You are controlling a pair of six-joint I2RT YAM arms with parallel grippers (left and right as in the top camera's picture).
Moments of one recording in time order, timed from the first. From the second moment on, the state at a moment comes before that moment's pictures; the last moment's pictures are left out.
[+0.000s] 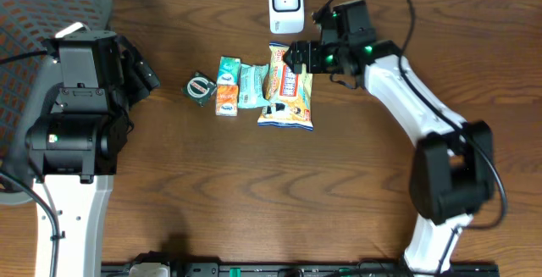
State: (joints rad) left arm -0.03 1.22 1.46 -1.02 -0.35 -0.49; right arm 0.32 2.02 1.56 -0.49 -0.37 0.31
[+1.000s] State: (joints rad) left arm -0.03 1.22 1.46 -1.02 -0.35 -0.49; right arm 0.22 2.13 1.62 -0.70 -0.46 0.27
